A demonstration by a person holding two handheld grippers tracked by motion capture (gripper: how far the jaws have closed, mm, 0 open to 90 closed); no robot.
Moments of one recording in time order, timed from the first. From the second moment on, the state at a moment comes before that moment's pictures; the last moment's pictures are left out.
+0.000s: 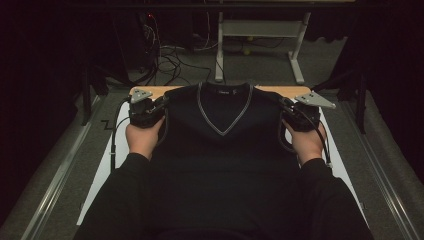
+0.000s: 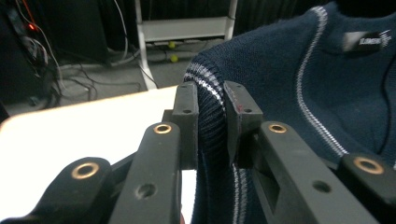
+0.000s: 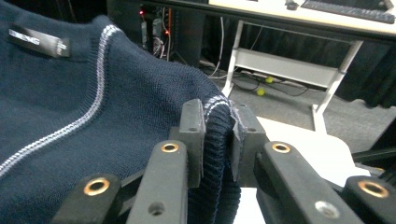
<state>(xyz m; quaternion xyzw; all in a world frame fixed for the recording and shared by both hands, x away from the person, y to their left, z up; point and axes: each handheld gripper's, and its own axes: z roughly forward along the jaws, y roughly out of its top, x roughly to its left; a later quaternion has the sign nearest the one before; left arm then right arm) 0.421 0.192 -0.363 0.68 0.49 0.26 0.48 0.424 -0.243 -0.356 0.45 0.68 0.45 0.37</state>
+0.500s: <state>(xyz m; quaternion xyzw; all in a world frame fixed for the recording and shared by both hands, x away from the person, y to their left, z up) 0.388 0.198 -0.400 0.70 0.48 0.22 0.48 0.394 -0.249 -0.392 0.43 0.71 0.45 0.33</state>
